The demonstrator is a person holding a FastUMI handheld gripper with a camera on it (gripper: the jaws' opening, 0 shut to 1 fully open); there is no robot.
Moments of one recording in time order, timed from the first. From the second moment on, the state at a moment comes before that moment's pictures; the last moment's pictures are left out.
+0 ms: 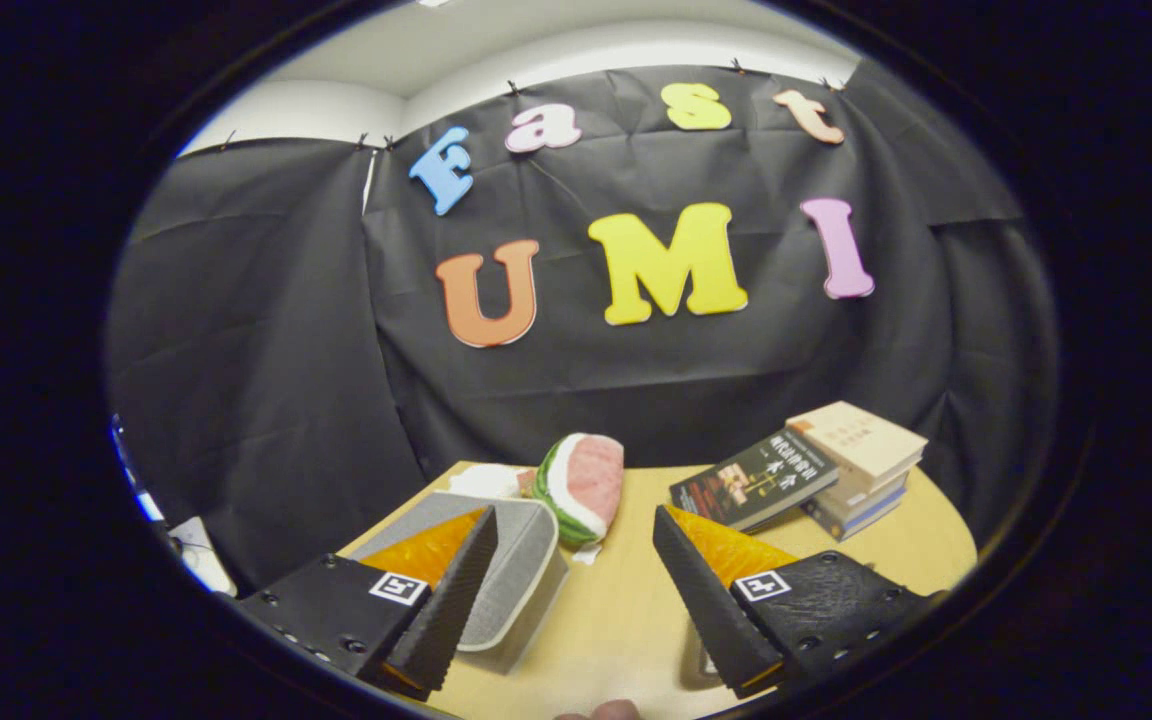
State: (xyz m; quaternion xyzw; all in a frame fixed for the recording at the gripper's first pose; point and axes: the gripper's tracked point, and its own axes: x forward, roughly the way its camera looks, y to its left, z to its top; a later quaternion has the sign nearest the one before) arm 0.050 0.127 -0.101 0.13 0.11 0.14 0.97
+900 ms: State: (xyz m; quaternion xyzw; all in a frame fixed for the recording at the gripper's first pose) arm 0.078 0.228 -0.223 0.31 0.24 0.23 0.89
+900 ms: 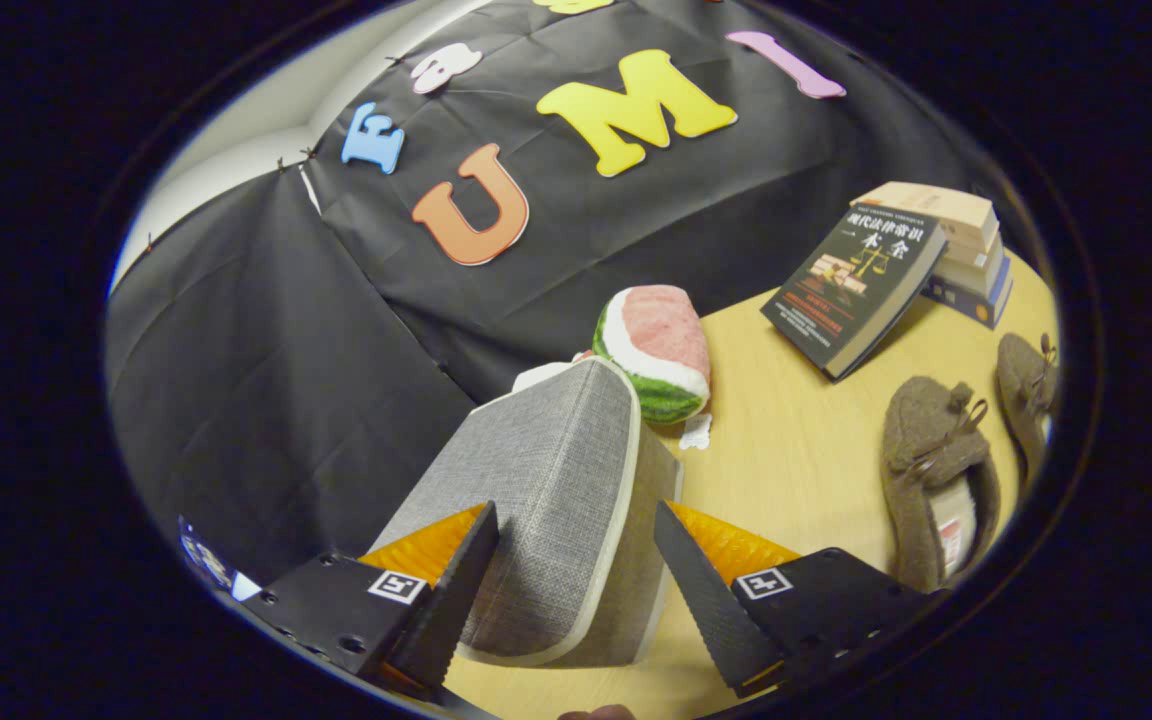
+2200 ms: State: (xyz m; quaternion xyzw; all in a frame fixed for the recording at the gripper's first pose) arm 0.083 0.218 -0.172 0.40 0.26 0.24 0.85
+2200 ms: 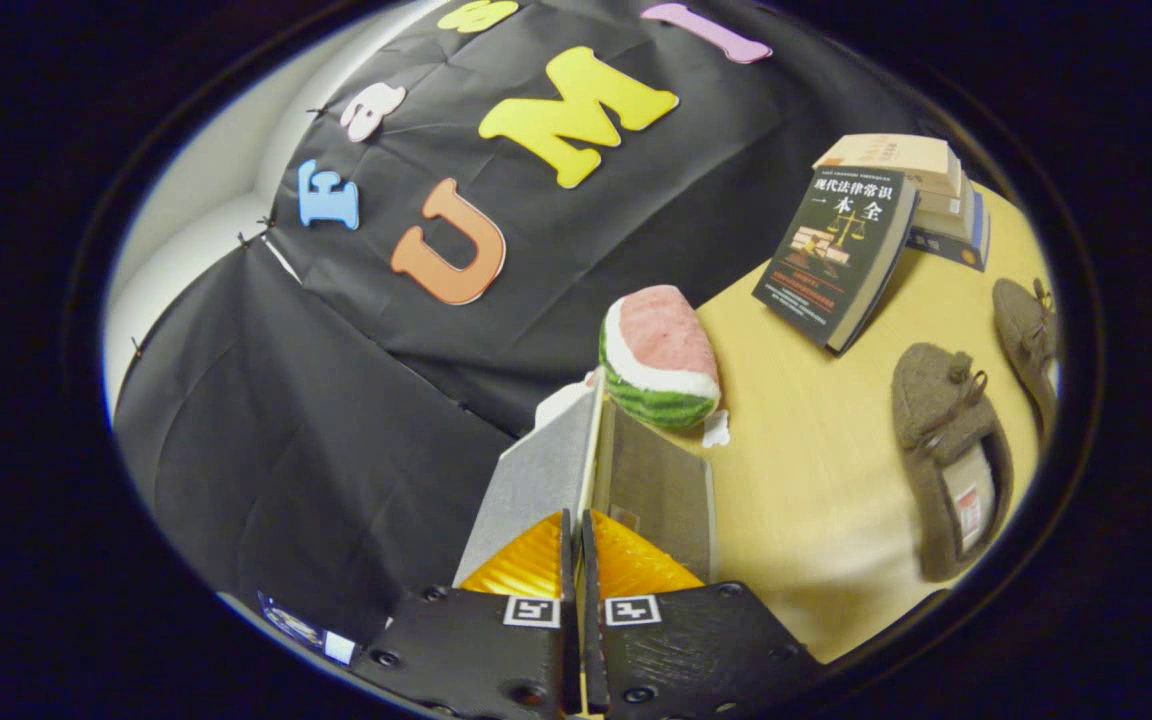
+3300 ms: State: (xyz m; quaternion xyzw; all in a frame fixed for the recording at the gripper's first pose) arm 0.073 0.408 -0.009 0.21 0.15 0.39 0.88
